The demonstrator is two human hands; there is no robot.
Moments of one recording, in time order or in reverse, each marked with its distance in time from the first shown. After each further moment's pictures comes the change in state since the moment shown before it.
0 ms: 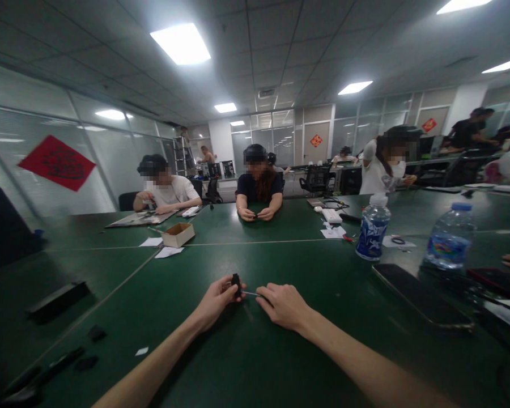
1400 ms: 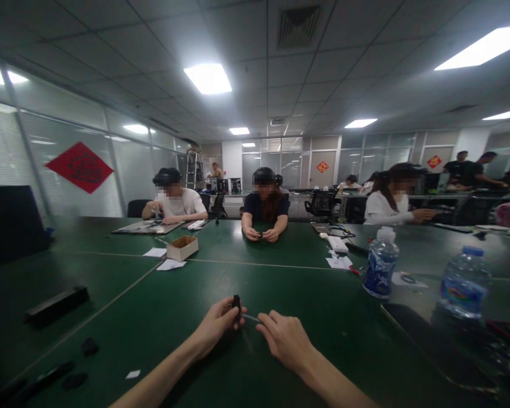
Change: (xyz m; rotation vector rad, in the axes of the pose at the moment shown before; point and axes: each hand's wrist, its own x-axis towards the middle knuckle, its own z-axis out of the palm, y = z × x) left_hand 0.000 -0.001 0.001 0.024 0.026 -0.003; right_hand 0.000 0.001 0.010 -0.023 0.108 0.047
